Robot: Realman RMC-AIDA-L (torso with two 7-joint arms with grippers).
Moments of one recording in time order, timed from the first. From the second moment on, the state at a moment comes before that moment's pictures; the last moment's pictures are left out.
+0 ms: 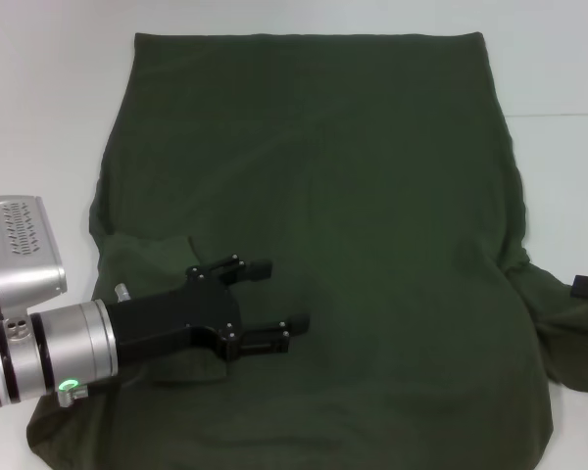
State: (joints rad) left arm -0.50 -2.16 0.84 0.52 1.80 1.41 -1.14; right arm 0.37 1.90 -0.55 -0.59 -2.09 -1.45 2.25
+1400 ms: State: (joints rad) left arm -0.50 -2.17 0.83 0.51 1.79 1.41 -1.14; right arm 0.39 1.91 -0.56 -0.55 -2.10 -1.37 2.22
